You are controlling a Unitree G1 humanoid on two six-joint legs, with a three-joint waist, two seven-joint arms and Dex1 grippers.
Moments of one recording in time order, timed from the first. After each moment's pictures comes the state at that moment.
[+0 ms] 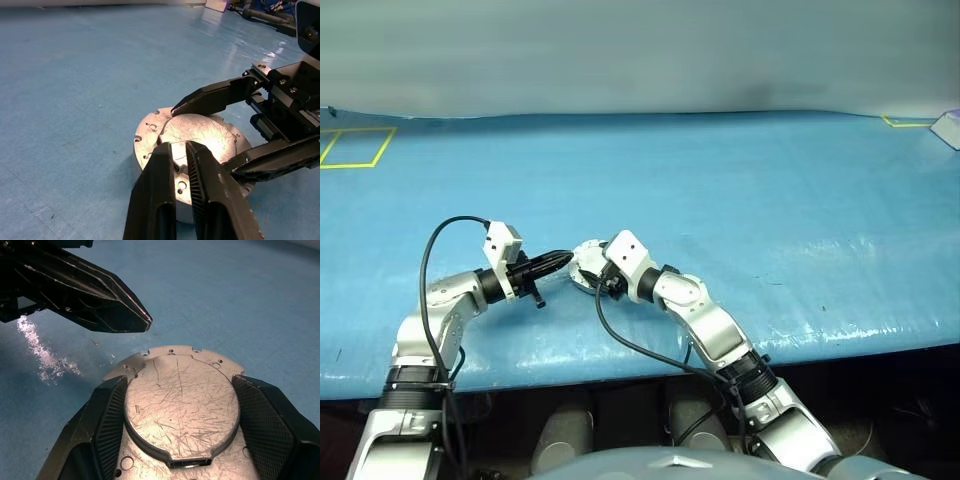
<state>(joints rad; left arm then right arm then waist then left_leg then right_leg) -0.20 0.52 0.06 0.09 -0.45 0.34 -0.98 -0.36 -0.07 0.44 0.07 -0.03 0.35 0.48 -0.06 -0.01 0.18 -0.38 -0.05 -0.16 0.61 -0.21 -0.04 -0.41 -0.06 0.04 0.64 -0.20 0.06</state>
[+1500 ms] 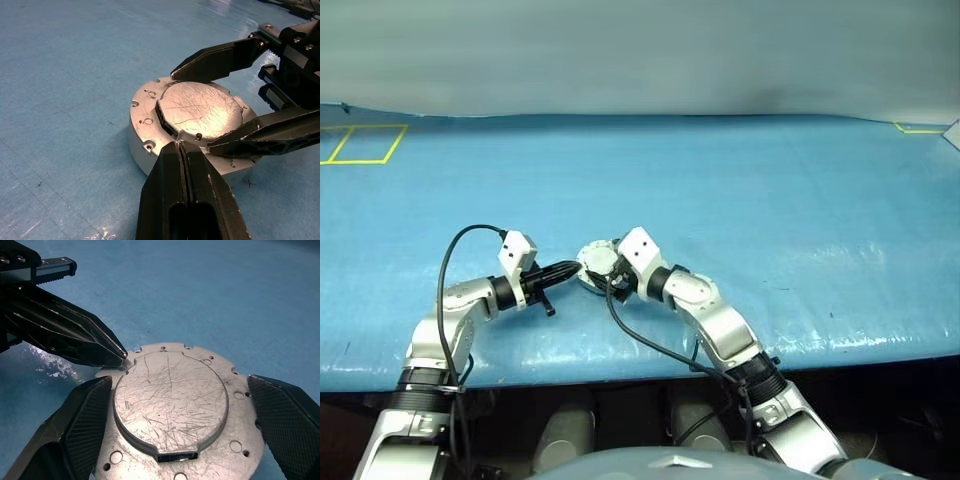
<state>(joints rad) -0.19 0.51 0.00 0.10 -0.39 0.36 -0.94 -0.34 -0.11 0.38 0.01 0.01 0.40 0.48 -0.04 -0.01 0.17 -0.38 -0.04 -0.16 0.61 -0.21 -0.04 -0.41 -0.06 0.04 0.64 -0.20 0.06</state>
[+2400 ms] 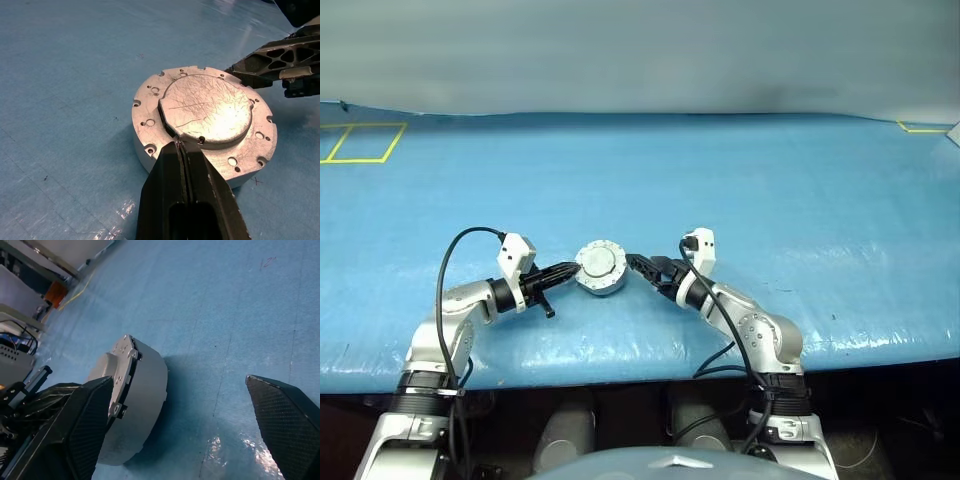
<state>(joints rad) -0.17 0.51 0.01 0.10 -0.39 0.34 -0.93 -0.22 0.03 -0.09 -0.09 0.57 0.89 0.36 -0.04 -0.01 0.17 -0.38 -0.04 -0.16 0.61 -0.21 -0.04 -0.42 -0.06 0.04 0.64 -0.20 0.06</state>
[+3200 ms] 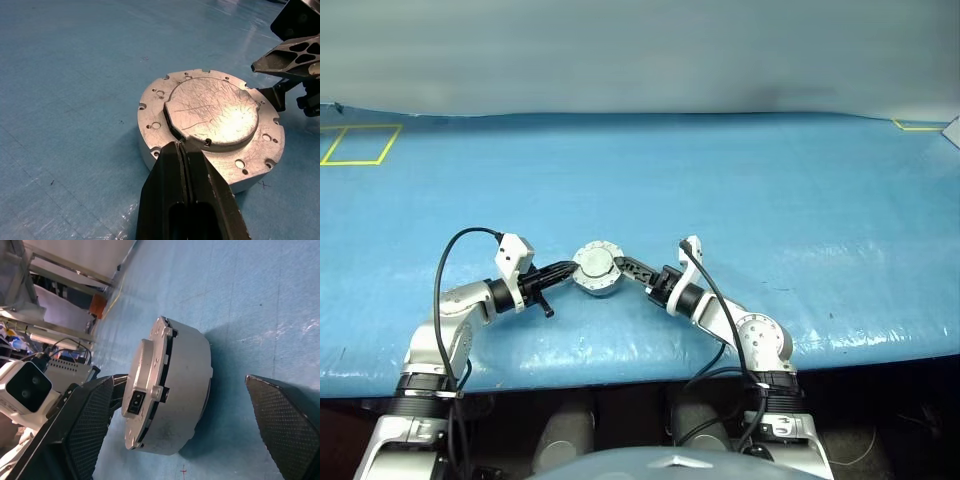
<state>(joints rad) -0.16 0.51 0.01 0.09 -0.39 0.32 -0.91 -0.23 0.06 -0.09 0.01 0.82 0.95 0.32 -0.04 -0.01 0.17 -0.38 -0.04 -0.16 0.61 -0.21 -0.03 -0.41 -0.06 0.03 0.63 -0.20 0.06</state>
